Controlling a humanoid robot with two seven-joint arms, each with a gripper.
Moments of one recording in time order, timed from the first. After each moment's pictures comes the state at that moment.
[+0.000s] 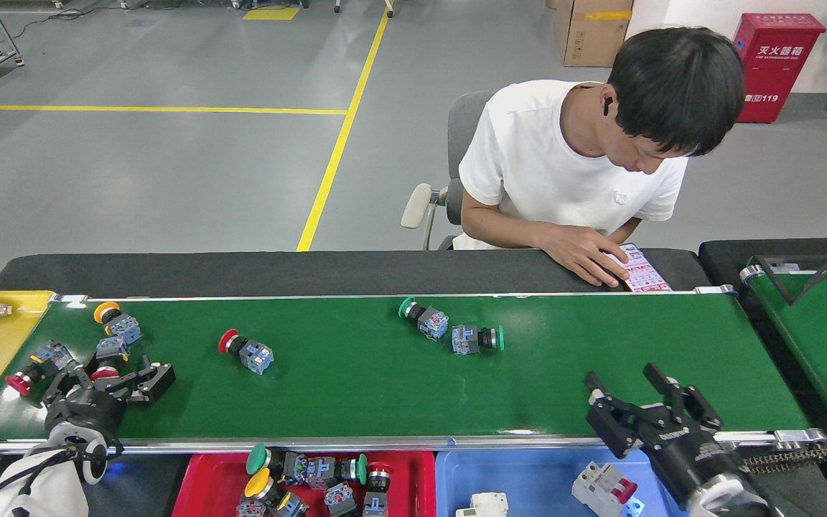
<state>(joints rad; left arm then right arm) -0.49 0.31 0.16 -0.63 -1.55 -0.28 0.10 0.11 0.03 -0.27 -1.69 1.23 -0.34 0.26</state>
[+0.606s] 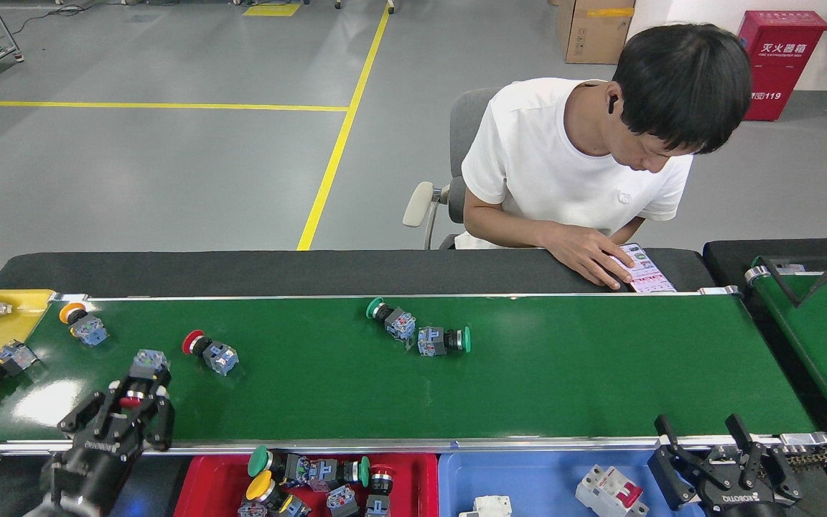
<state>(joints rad) 0.27 0.28 0.14 -1.63 -1.43 -0.40 0.15 0.22 -0.01 -0.28 -1.73 1.28 -0.29 0.06</state>
